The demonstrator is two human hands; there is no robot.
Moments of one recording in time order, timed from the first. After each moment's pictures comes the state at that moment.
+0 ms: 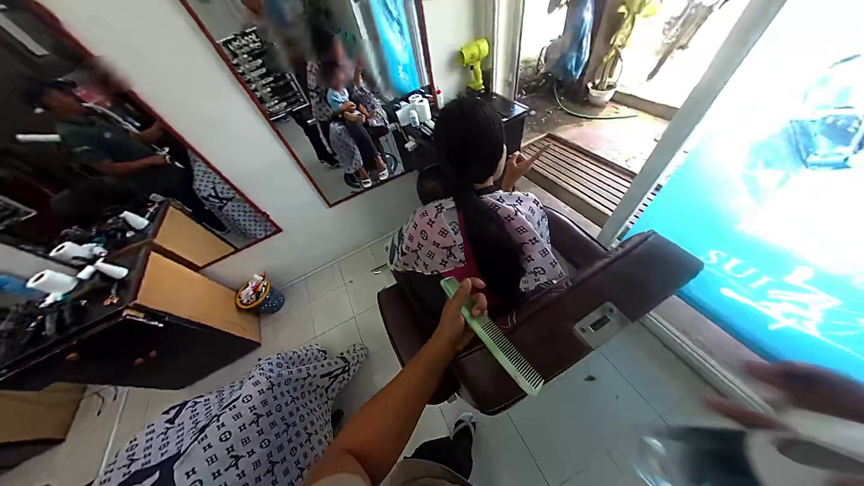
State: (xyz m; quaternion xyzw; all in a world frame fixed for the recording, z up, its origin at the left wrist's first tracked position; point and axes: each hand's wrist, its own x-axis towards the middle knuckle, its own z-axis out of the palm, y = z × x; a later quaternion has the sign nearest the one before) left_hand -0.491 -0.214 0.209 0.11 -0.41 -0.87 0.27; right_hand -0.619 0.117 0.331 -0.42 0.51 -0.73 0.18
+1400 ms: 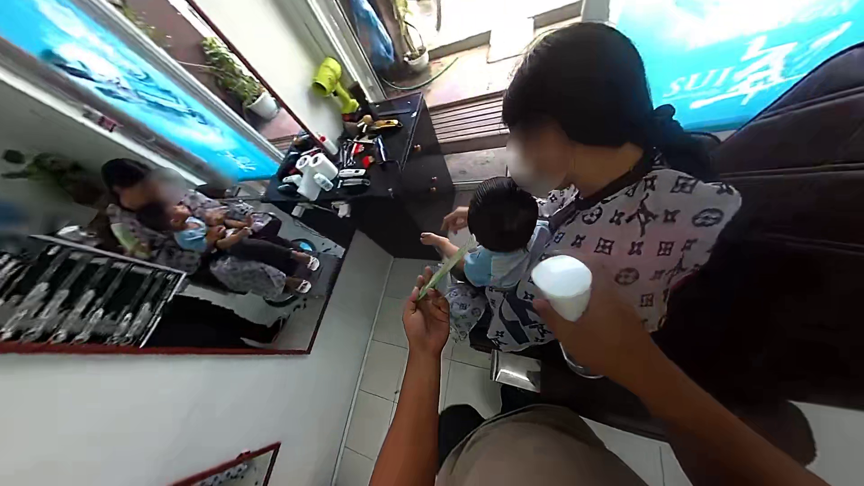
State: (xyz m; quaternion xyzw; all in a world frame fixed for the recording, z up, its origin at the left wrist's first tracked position) left_hand -0.519 -0.769 0.166 0.17 -0.23 -0.96 0.06; right_hand -0.502 -0.503 0.255 -0.12 0.86 -0.49 -0.10
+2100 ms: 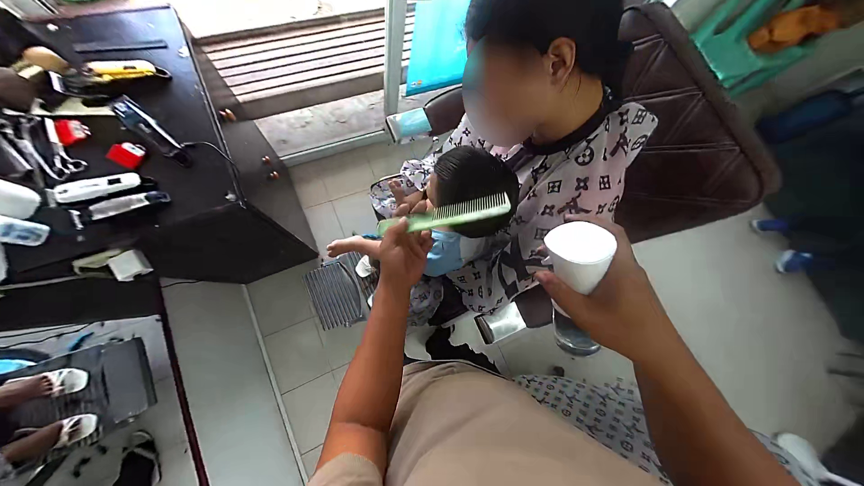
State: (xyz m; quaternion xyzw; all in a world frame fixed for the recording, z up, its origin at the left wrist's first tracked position) left_hand -0.718 -0.829 0.107 -0.03 -0.23 -0.93 -0.29; right_hand -0.527 -0.667 0.293 0.18 0.93 -0.31 -0.09
